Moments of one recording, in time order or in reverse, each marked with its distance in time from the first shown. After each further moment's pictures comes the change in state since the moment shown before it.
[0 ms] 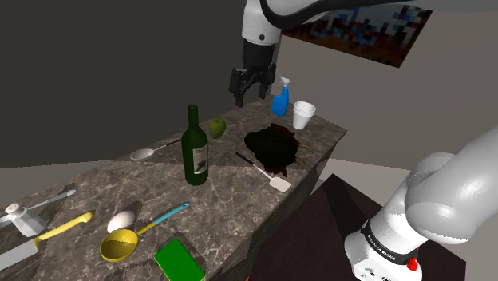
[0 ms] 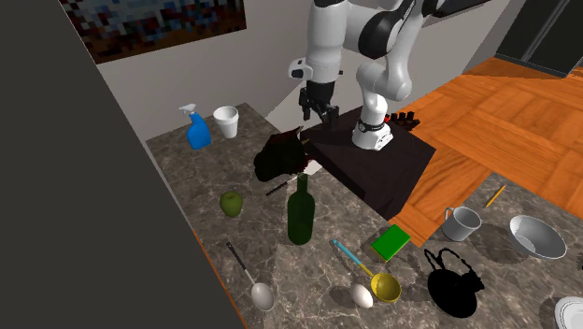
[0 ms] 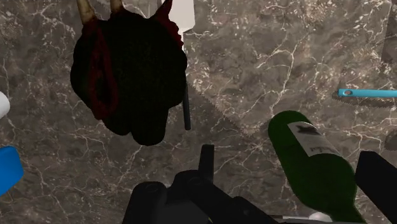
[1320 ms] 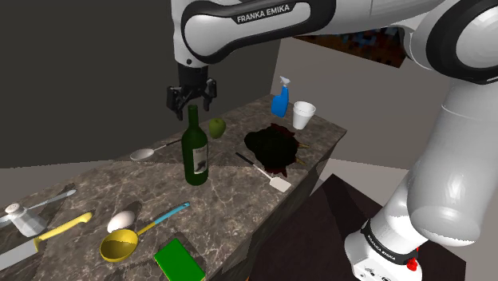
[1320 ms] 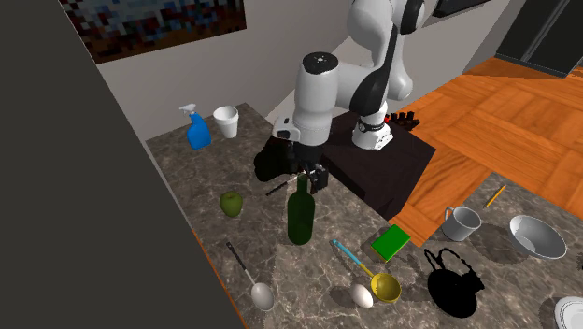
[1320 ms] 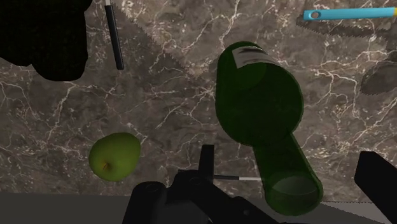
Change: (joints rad) arm 0.085 0.480 0.085 0.373 -0.147 0.145 0.199
